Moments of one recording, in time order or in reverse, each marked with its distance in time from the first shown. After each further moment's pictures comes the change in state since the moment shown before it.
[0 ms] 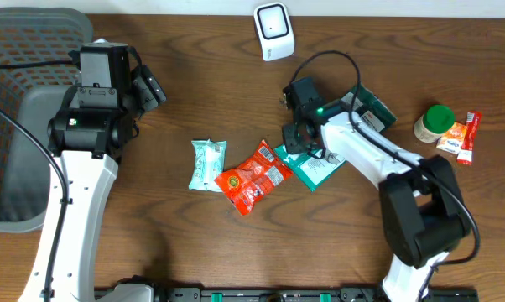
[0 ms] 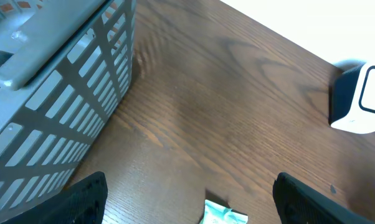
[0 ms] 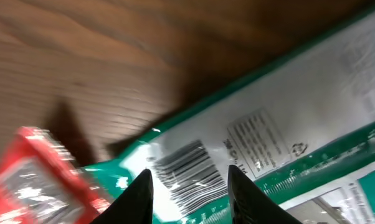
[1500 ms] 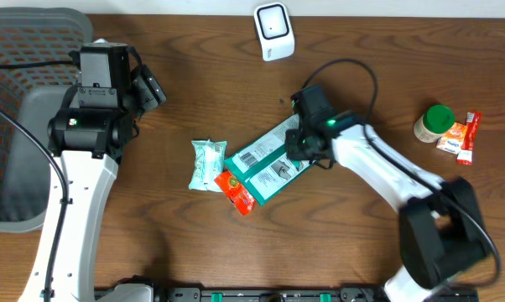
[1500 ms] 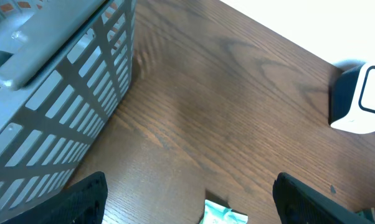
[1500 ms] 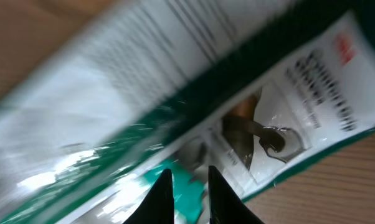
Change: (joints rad) left arm 0.000 0.000 0.000 0.000 0.000 0.000; right arm 0.007 -0.117 -0.114 0.027 -0.091 0.151
